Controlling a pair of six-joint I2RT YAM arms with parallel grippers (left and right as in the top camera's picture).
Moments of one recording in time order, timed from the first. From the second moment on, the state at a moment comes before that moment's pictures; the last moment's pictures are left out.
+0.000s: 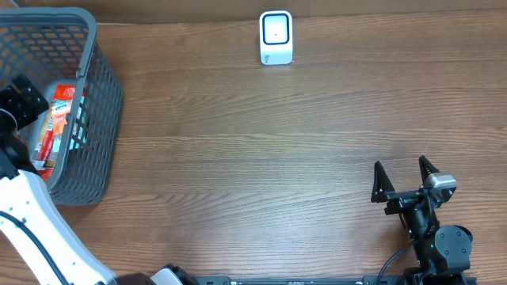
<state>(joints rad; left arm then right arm) 0.74 1.42 1.54 -0.63 0.12 0.07 0.11 0.02 0.02 -0.03 -0.06 0.17</state>
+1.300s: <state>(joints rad) 0.75 1.94 1.54 -0.68 0.29 0.32 0.11 0.02 0.02 -0.03 -0.06 0.17</state>
